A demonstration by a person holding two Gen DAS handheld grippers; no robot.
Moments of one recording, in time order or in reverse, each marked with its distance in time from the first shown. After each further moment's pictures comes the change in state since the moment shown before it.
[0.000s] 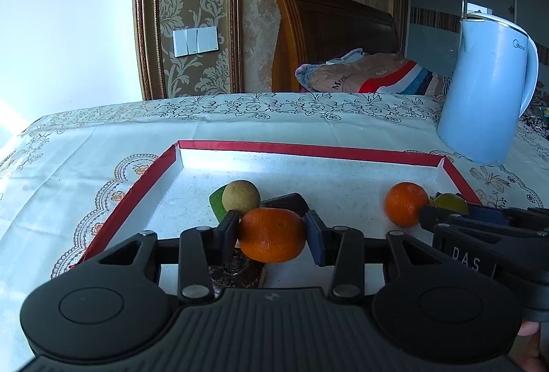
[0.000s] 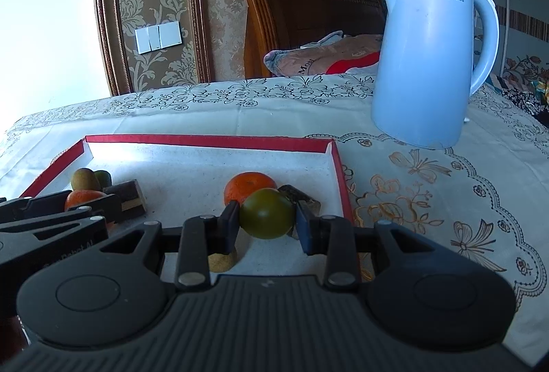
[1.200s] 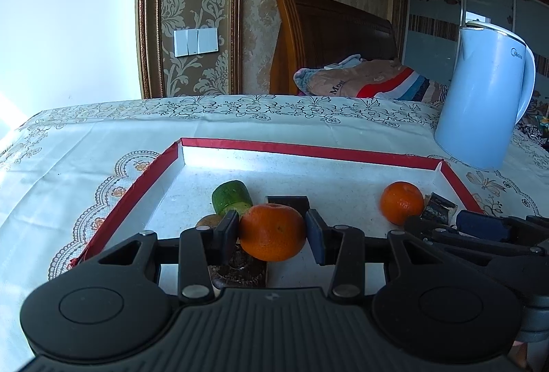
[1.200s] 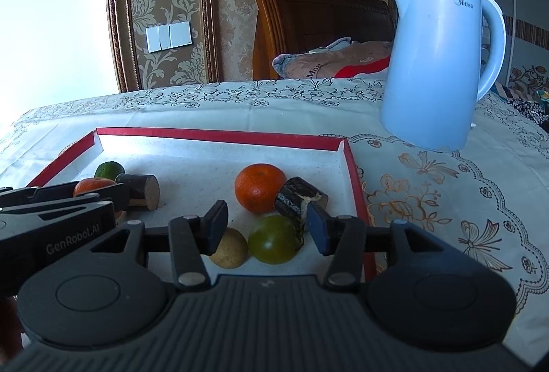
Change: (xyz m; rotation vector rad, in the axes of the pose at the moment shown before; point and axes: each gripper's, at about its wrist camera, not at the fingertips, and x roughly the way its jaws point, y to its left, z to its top) left arm -0.006 0.007 -0.004 -0.021 -0.015 -0.025; right arm -0.005 0.009 -0.008 -0.025 -0.018 0.013
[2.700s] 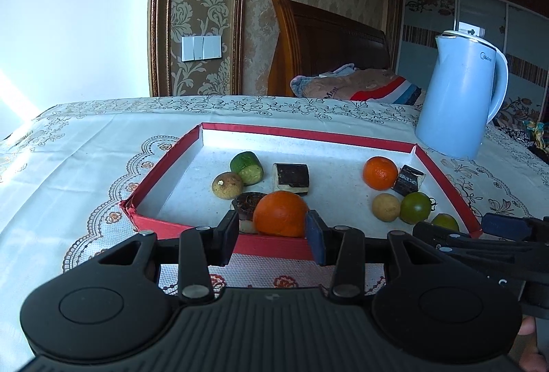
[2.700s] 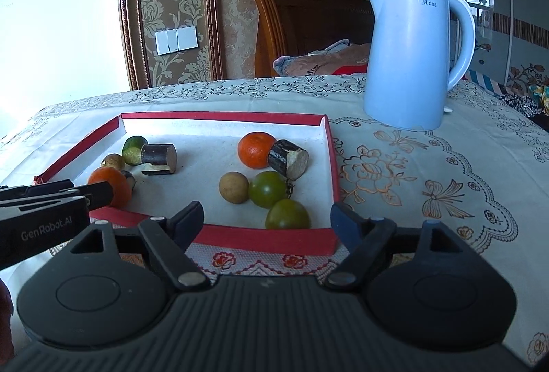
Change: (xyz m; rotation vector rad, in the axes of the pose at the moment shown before) left arm -0.066 0.013 -0.038 -0.017 -0.041 -0.024; right arm -0.070 -0.012 -0.037 0.005 -0.016 0.018
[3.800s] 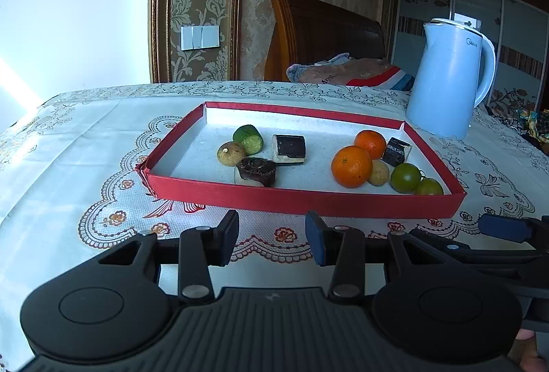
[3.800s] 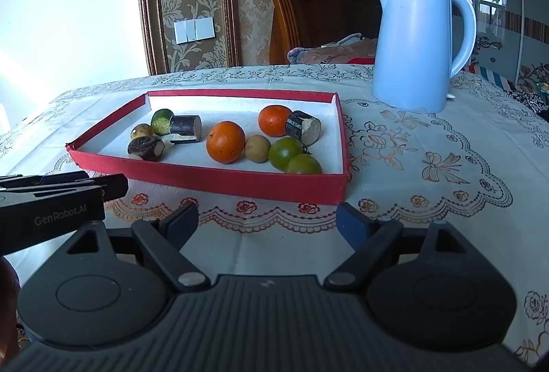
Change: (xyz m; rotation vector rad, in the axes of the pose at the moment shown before) left arm -0.026 0.004 -0.022 0.008 0.042 -0.013; right arm -0.033 0.005 -0.027 -0.025 0.027 0.046
